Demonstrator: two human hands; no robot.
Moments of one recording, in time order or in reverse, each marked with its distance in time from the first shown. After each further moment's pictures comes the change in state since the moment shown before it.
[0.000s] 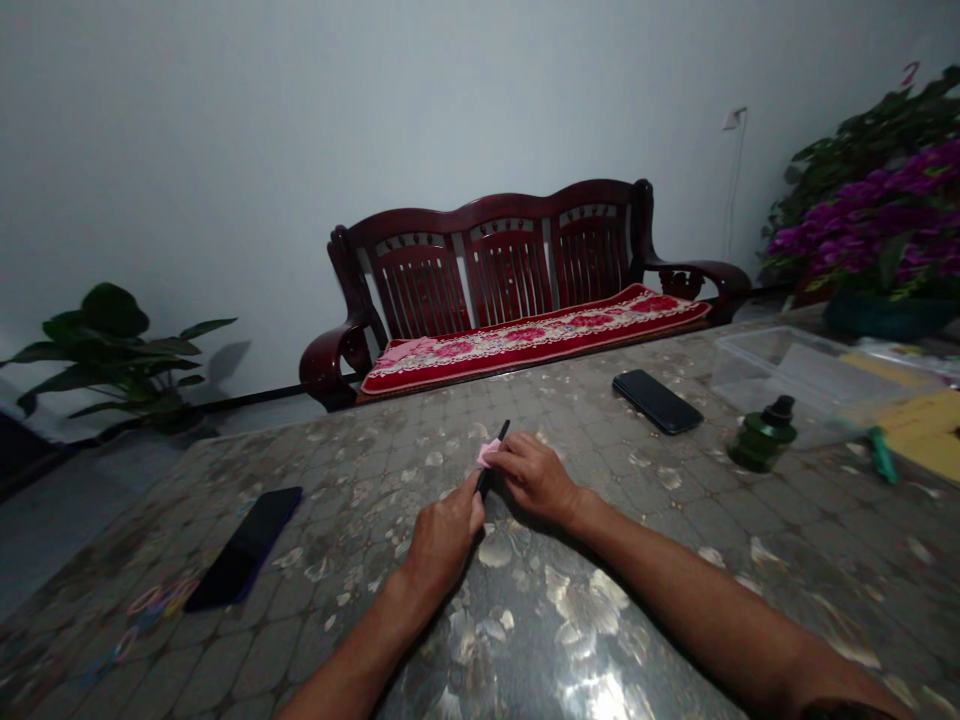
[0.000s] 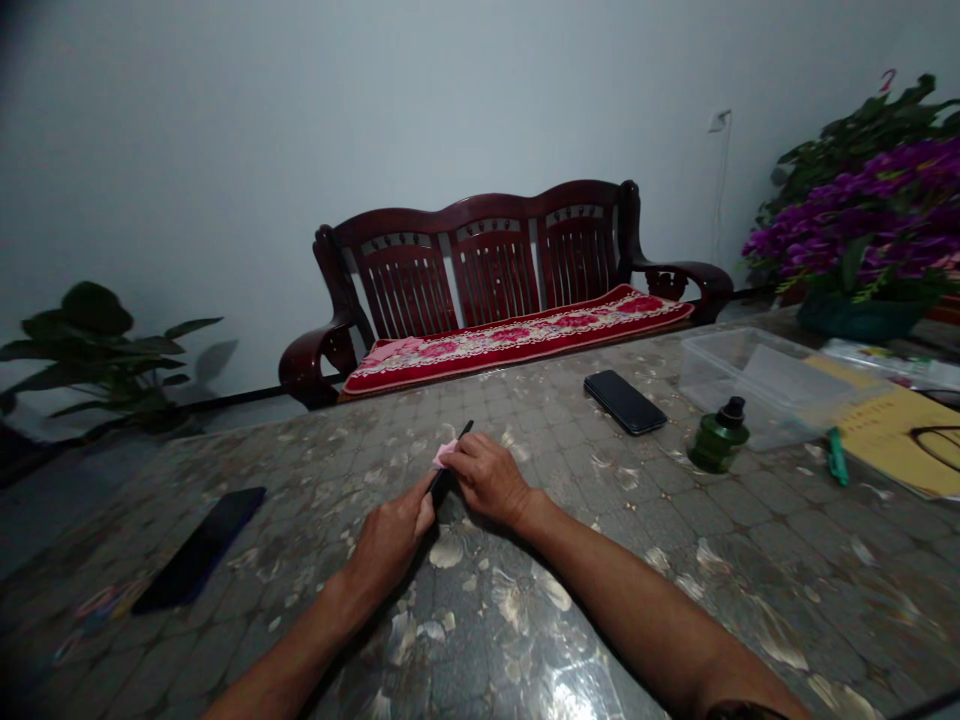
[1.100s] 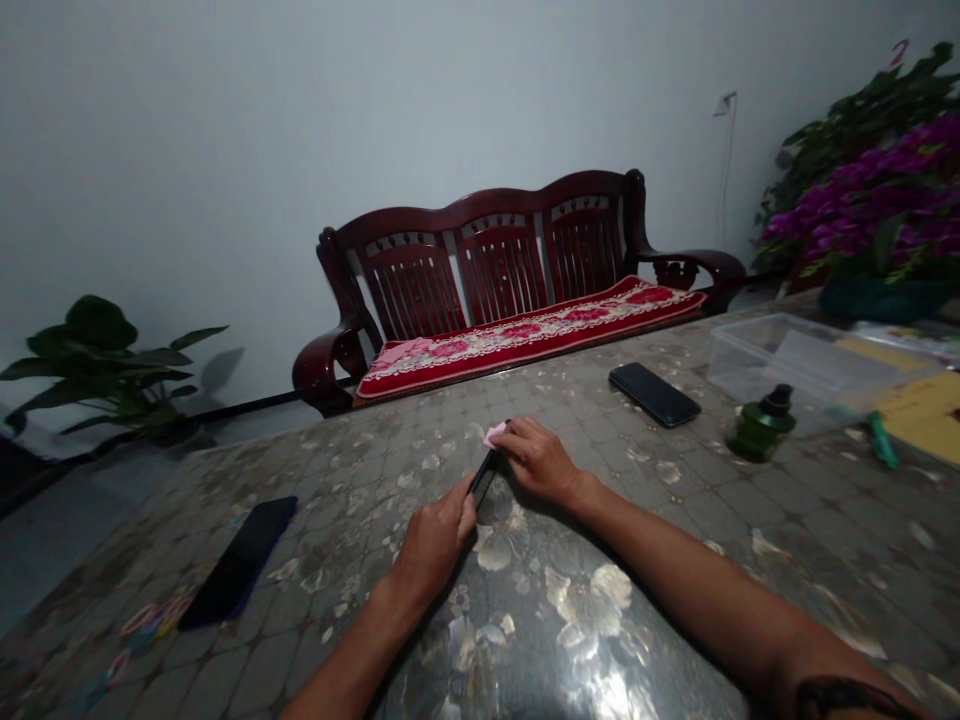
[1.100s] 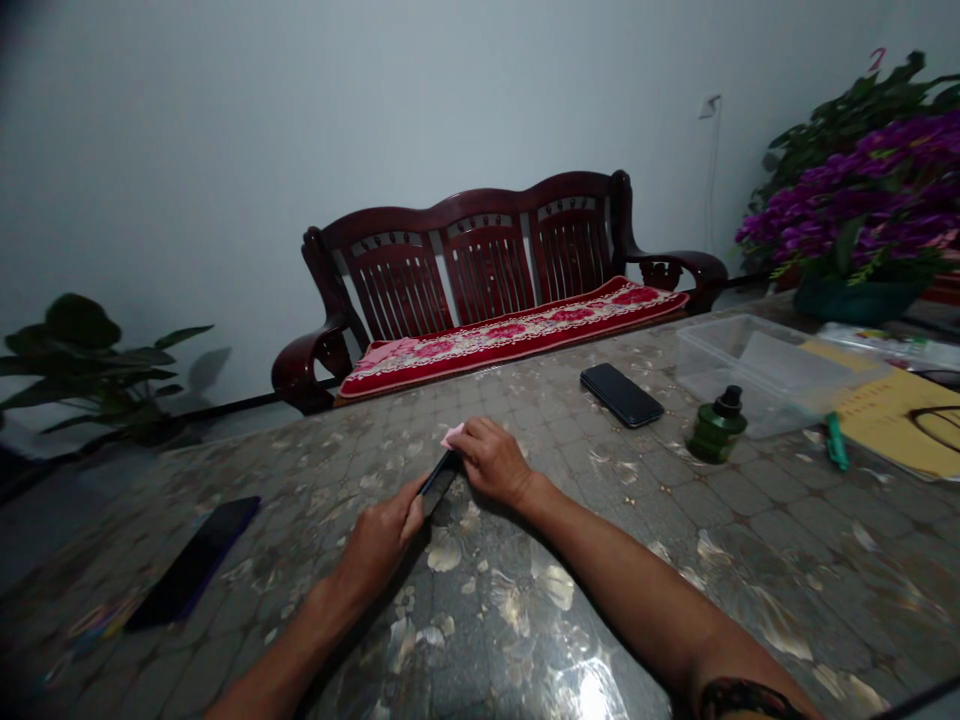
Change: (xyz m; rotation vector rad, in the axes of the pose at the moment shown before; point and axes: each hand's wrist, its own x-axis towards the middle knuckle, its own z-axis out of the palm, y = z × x) left_hand 0.001 -0.017 0.003 -0.141 0.041 0.119; right_hand 0.007 0.021 -0.005 0.009 0.017 0.136
